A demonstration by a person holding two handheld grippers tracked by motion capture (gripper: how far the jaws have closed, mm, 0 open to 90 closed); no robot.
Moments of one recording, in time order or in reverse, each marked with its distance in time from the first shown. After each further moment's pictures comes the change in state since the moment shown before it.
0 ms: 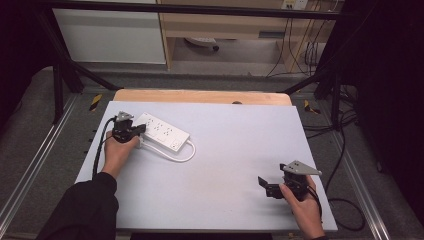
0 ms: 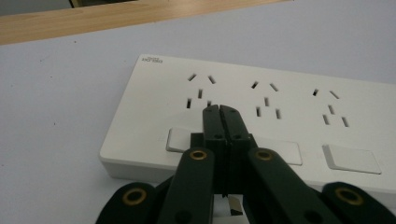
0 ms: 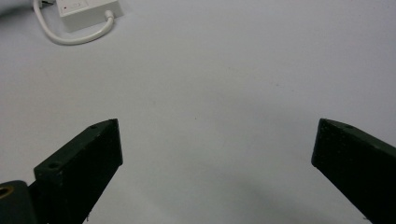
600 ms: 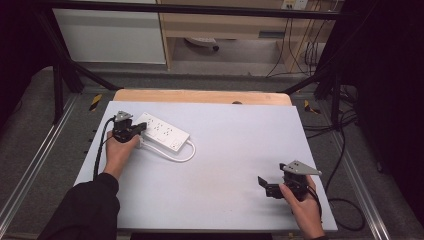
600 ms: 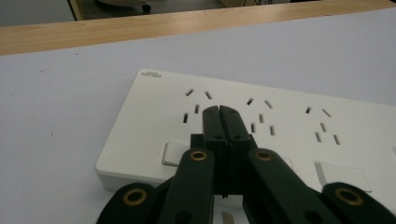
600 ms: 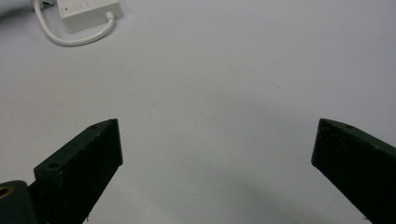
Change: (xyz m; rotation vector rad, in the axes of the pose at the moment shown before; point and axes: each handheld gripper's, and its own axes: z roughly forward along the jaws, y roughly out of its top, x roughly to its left) left arm -0.001 0.001 0.000 -0.057 -0.005 -0.030; right arm 0.000 0.000 0.000 -0.005 0.001 -0.002
